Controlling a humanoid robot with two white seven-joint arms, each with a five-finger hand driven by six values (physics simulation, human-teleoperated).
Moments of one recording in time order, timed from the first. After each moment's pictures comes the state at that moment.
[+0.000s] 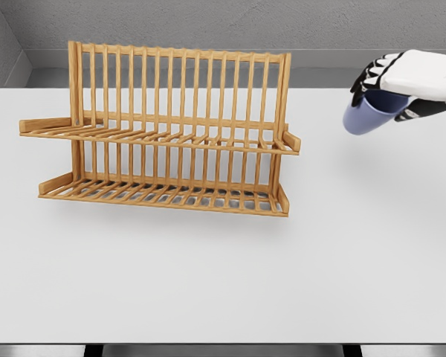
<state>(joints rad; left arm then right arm) 0.06 0.00 -0.21 -0.14 0.19 -0.03 -0.07 -0.79 -0.98 0.55 -1.54 0.26 -0.54 0.61</state>
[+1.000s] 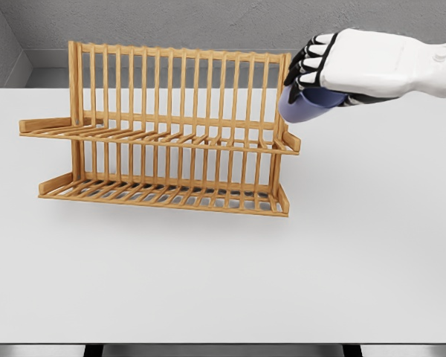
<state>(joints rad) 0.06 0.00 -0.21 -0.14 0.19 -0.03 -0.07 -0.90 -0.88 0.59 -1.75 0.26 -0.58 0.61</state>
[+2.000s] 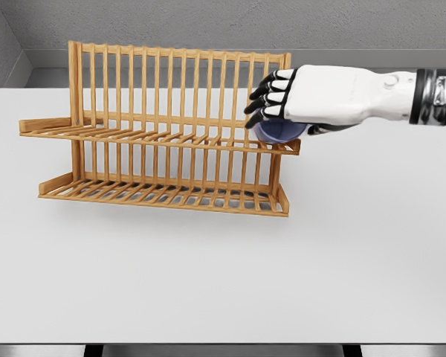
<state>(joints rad) 0.06 0.00 -0.21 -0.14 0.19 -0.03 -0.07 -0.94 -0.83 0.71 -1.75 0.26 -0.58 0.61</state>
